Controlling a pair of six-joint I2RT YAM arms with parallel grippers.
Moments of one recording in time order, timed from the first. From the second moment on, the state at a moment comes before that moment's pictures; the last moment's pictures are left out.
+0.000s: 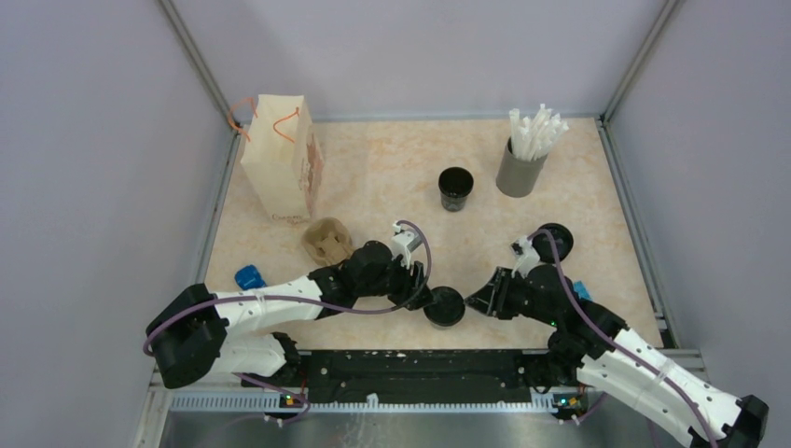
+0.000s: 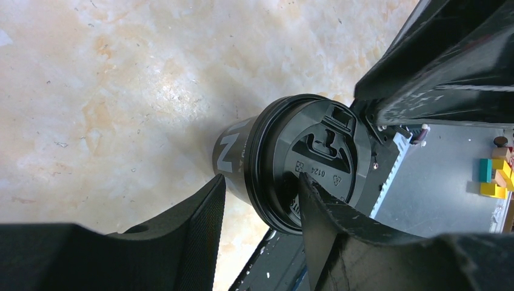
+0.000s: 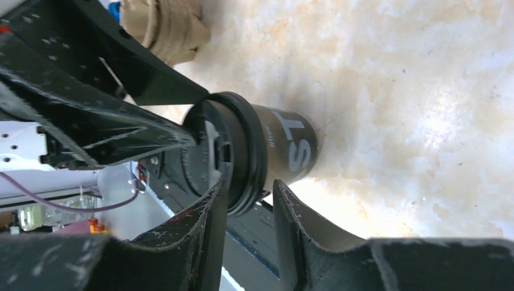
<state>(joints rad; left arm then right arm) -0.98 1.24 0.57 0.13 0.24 -0.58 0.80 0.43 0.35 -0.44 -0.09 0.89</state>
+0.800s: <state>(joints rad) -0.99 1.25 0.55 0.17 0.23 -0.60 0.80 0.27 0.06 -0.14 -0.11 1.12</state>
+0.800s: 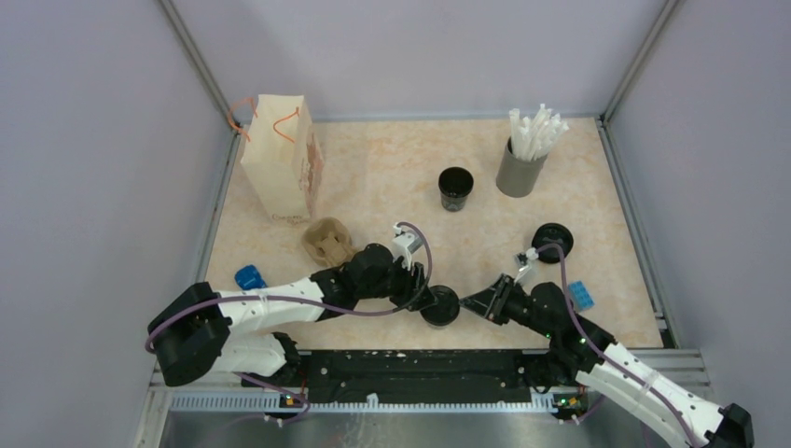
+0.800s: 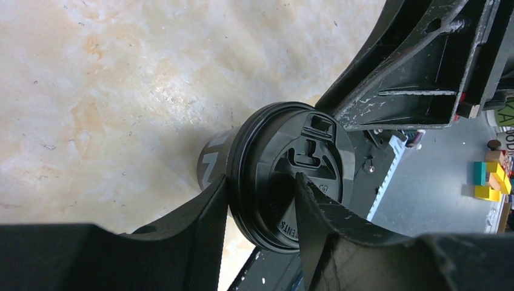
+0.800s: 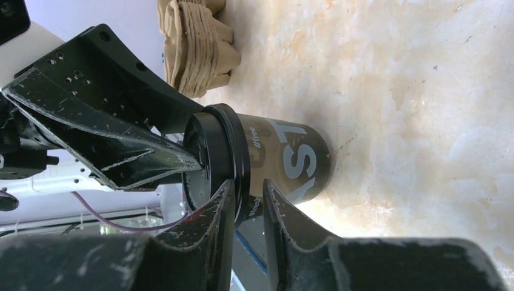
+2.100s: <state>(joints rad) -1.00 1.43 0.58 0.46 0.39 -0.35 0.80 0.46 0.25 -0.28 -0.08 0.82</state>
